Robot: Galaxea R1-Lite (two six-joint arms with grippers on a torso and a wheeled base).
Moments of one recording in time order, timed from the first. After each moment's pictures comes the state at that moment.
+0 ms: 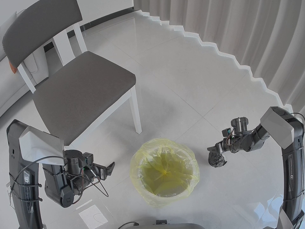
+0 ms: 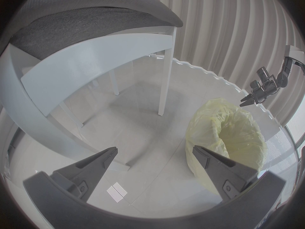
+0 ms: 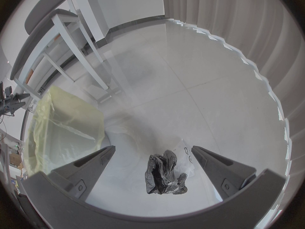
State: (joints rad) left arm -0.27 2.34 -0.35 -1.55 0.03 0.03; right arm 0.05 2.55 -1.32 -0.46 0.22 -0.23
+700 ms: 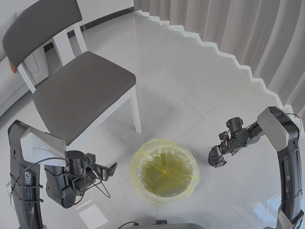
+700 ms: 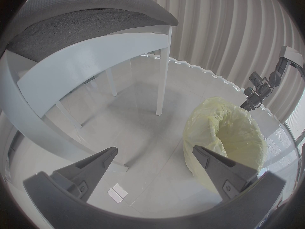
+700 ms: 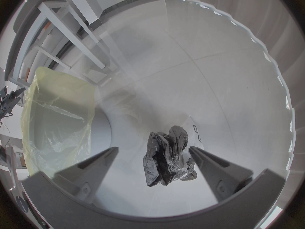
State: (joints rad) left arm -0.29 2.34 -0.35 -1.55 0.04 0.04; right arm 0.06 2.62 -1.53 -0.09 0.21 -0.23
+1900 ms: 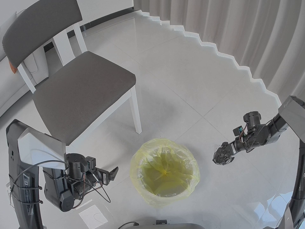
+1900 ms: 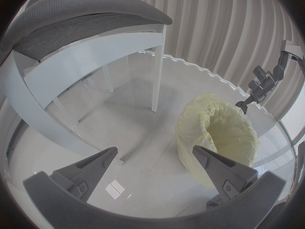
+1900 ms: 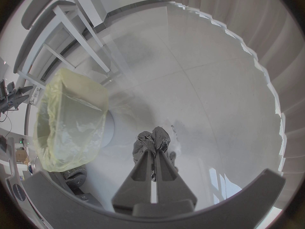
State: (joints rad) left arm -0.32 2.32 -0.29 -1.55 0.04 0.00; right arm 0.01 2.31 -1.14 -0.27 0.22 -0.32
